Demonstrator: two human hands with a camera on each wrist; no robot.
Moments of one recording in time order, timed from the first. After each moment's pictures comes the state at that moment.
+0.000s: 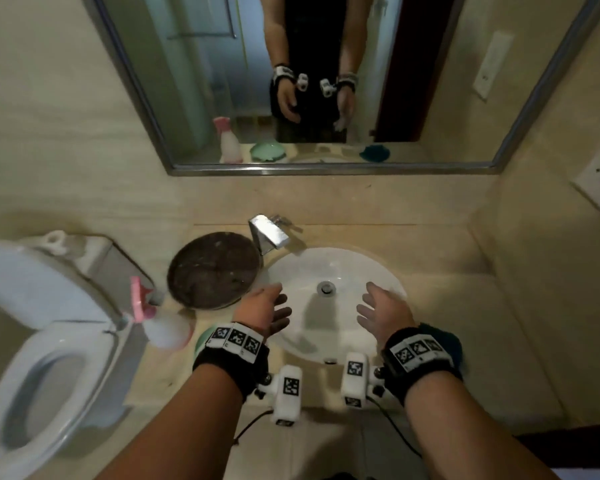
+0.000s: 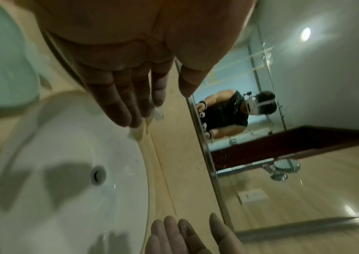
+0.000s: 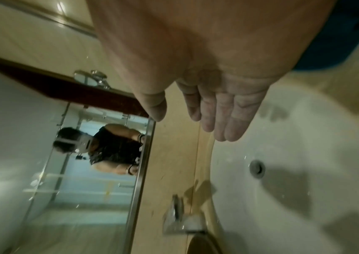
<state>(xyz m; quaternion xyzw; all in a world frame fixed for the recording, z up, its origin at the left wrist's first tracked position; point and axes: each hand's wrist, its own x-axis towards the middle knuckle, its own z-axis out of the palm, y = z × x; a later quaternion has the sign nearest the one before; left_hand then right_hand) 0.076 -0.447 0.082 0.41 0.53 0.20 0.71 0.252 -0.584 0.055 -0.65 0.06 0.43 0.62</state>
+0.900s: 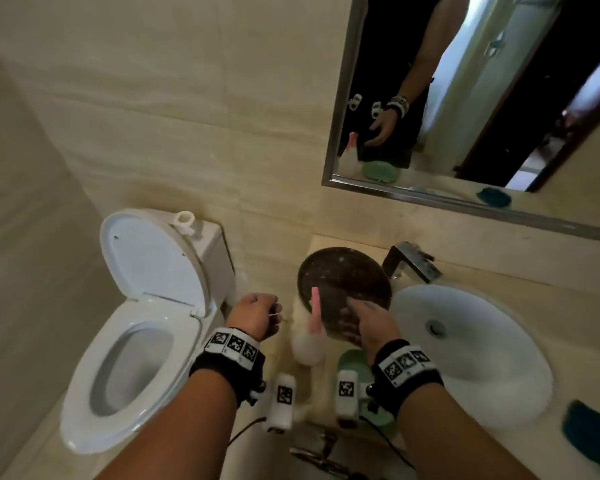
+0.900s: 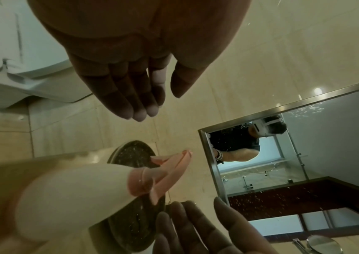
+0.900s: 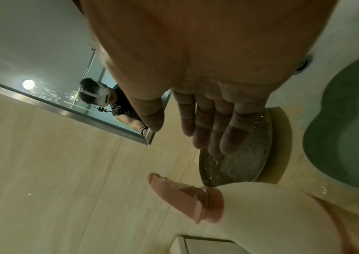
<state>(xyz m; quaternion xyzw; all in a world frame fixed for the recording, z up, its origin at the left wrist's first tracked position) -0.208 -0.218 0.066 0.37 0.56 0.27 0.69 -0.015 -0.324 0.056 -0.71 -0.09 0.47 0.52</state>
